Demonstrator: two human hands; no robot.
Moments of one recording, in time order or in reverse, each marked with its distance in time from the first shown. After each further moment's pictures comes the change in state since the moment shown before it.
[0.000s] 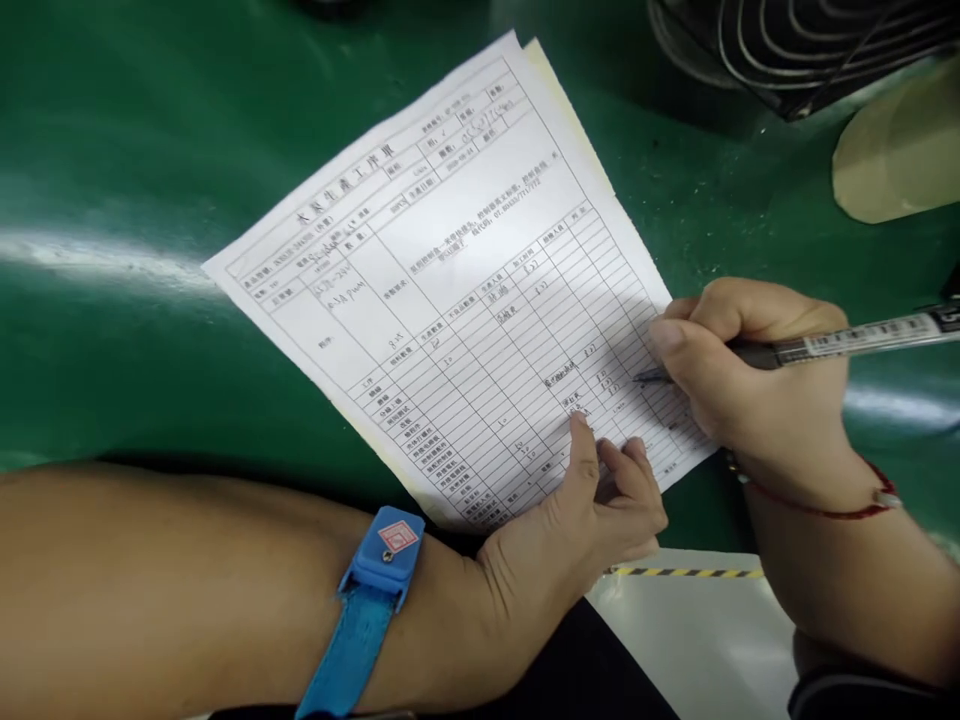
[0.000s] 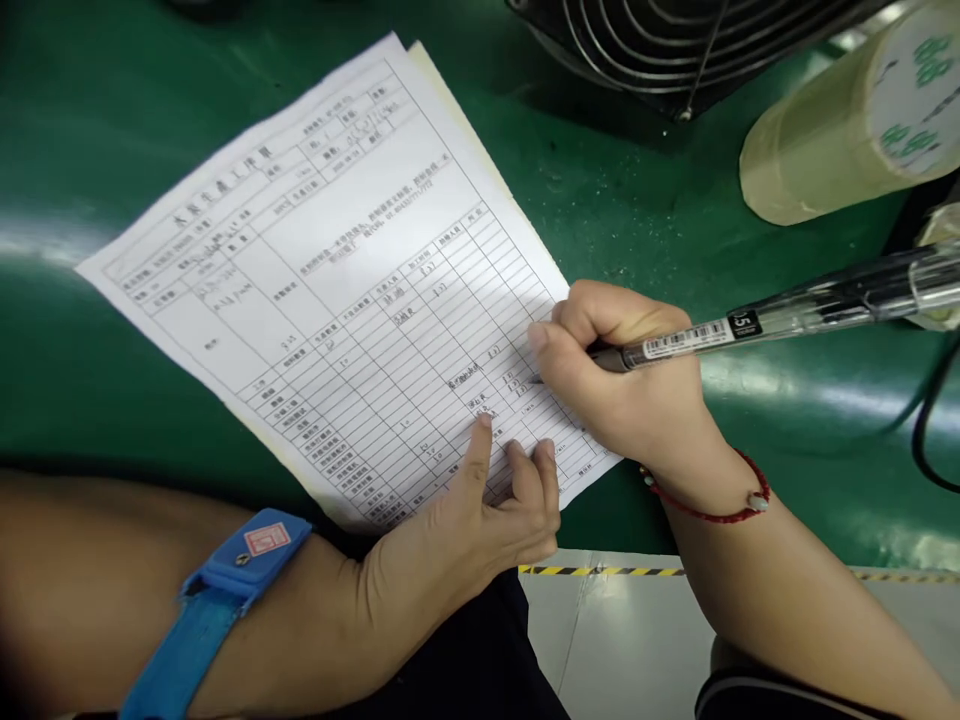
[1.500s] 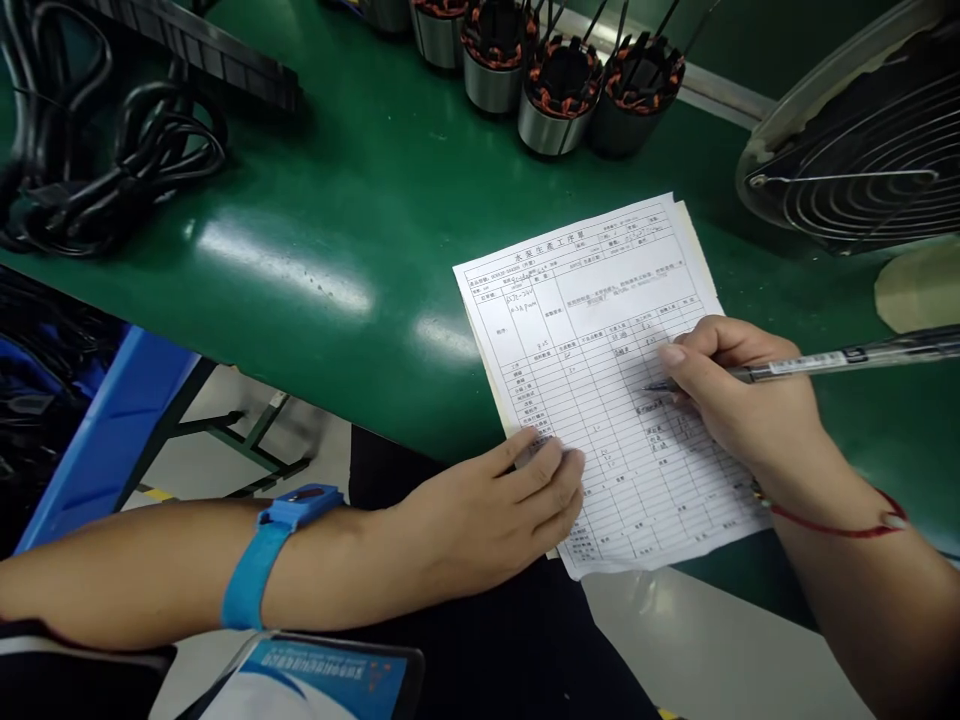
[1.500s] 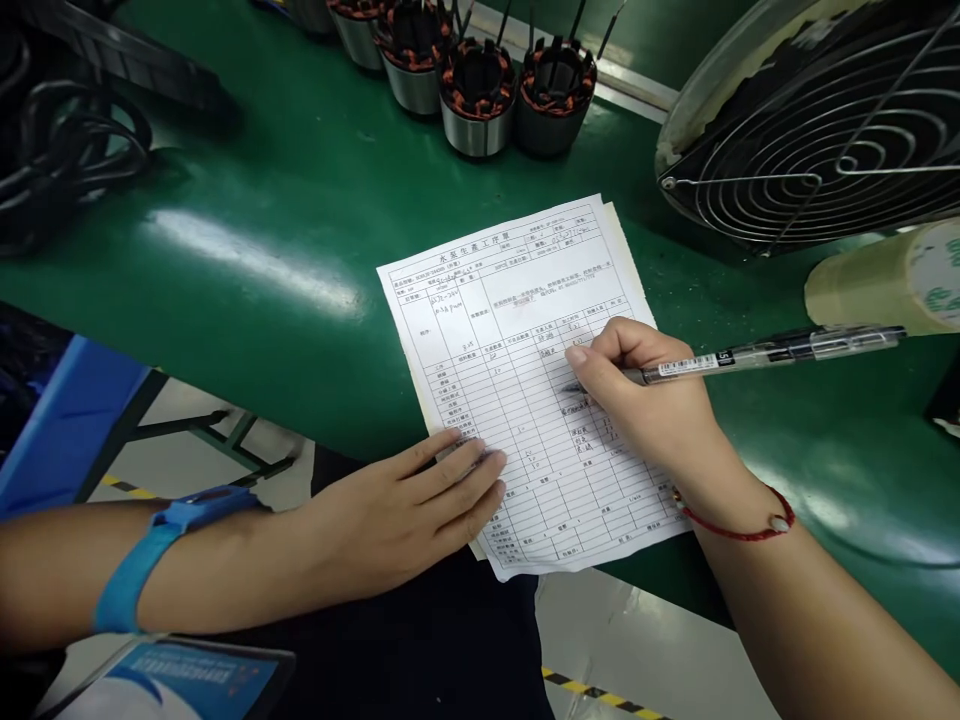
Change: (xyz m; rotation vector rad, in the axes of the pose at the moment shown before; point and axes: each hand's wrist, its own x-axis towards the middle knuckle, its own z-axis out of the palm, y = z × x) left_hand -0.104 0.040 0.014 -0.822 0.187 -0.473; right_hand 0.018 -0.020 0.033 -0.018 -0.136 0.145
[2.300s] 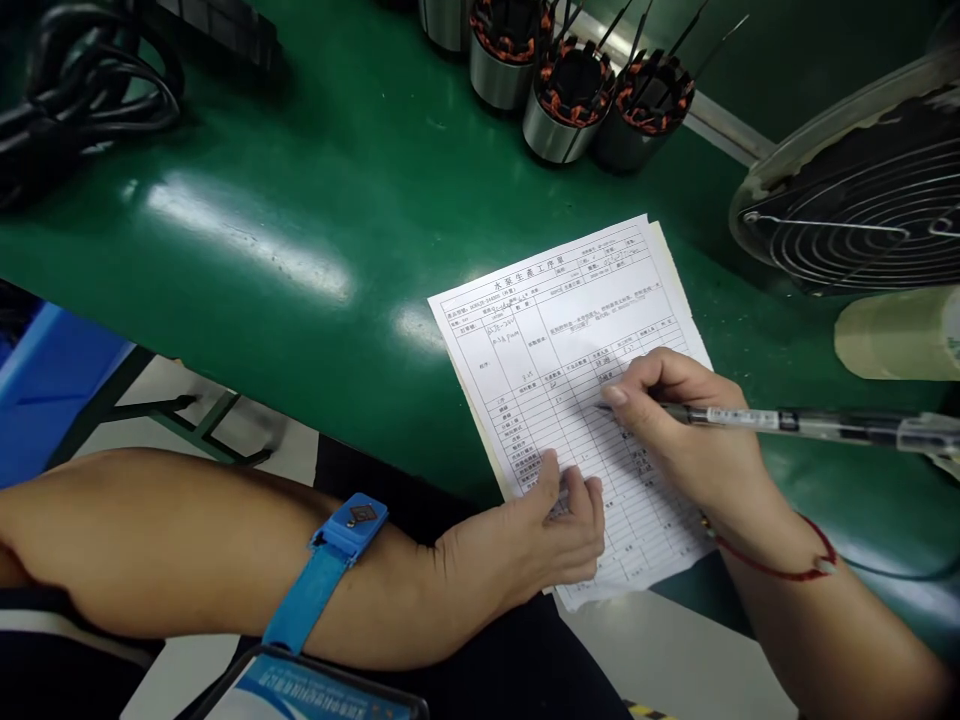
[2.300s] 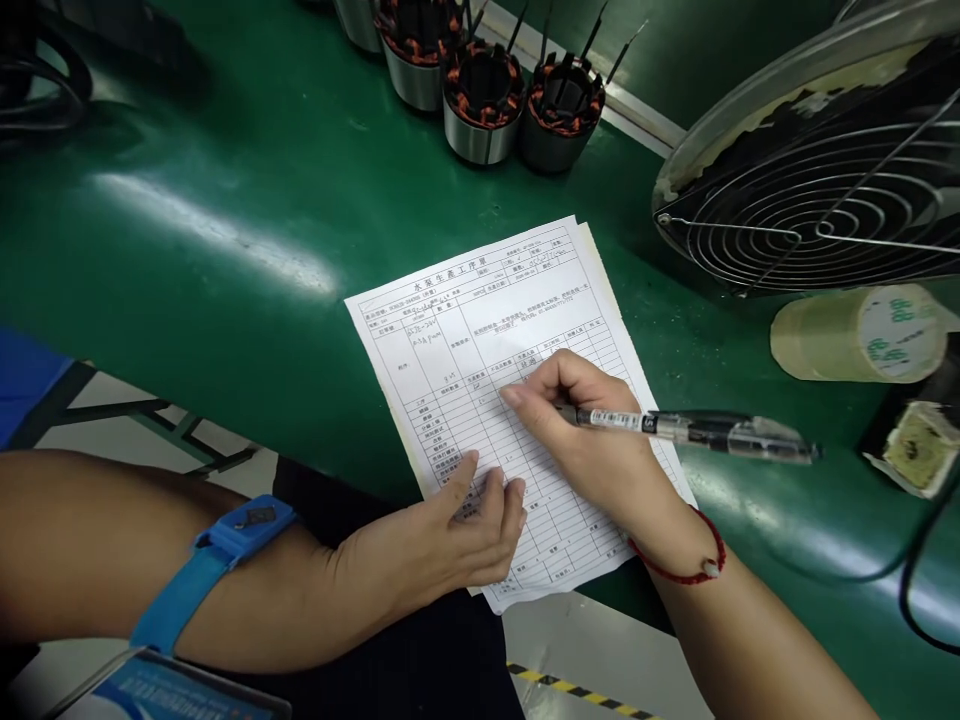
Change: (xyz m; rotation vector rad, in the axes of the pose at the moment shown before) left_hand 0.036 0.028 0.010 0.417 -0.104 0.013; right_hand -0.003 -0.022 0.020 -0.057 -0.124 -0.087
